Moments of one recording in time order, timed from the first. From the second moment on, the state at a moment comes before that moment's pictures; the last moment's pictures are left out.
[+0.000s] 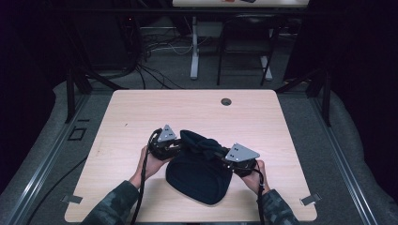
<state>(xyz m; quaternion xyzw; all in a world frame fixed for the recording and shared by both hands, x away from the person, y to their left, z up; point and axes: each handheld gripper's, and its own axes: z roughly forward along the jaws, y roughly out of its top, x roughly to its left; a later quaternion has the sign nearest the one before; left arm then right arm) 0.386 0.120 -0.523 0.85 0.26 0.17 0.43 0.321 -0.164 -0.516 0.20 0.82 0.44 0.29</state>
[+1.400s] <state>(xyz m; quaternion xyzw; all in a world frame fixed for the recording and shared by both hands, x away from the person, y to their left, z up) 0.334 0.115 -0.566 0.87 0.28 0.17 0.37 0.351 -0.154 -0.549 0.22 0.88 0.35 0.21</state>
